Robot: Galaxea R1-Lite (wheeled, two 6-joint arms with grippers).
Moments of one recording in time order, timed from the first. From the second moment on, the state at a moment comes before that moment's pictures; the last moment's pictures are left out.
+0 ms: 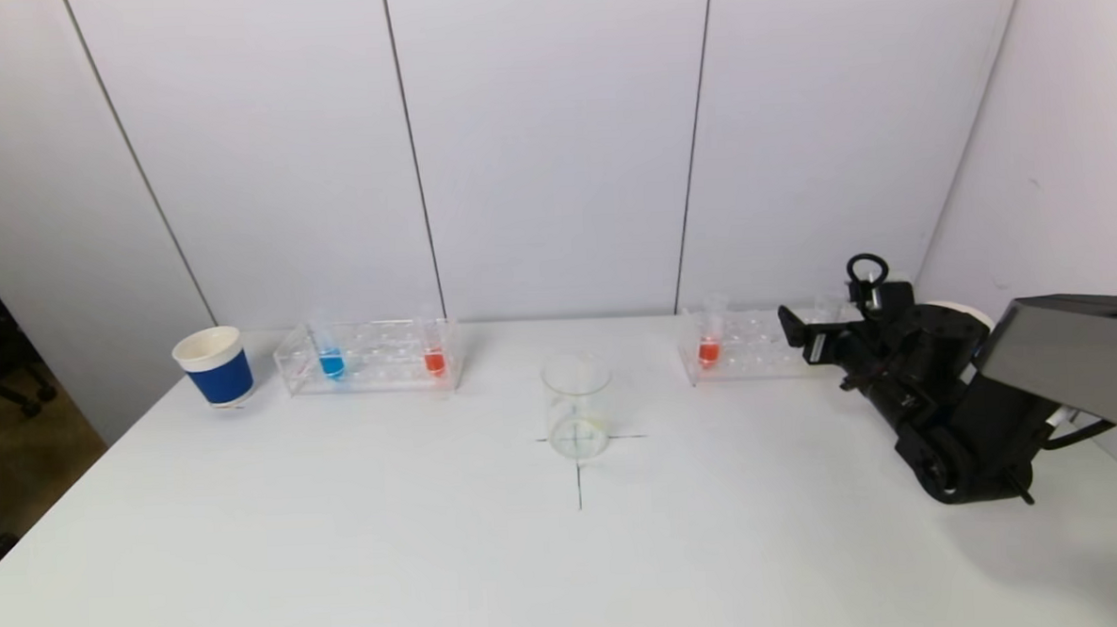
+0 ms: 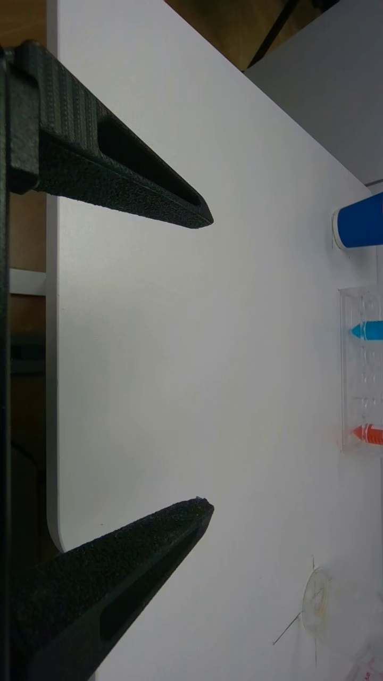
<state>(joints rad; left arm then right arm) -0.01 0.00 -0.06 0.16 -0.02 0.00 0.04 2.43 -0.90 -1.52 -0.08 0.00</state>
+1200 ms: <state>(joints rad) -0.01 0.00 -0.06 0.16 -0.02 0.00 0.04 2.44 -0.91 -1.52 -0.08 -0.01</state>
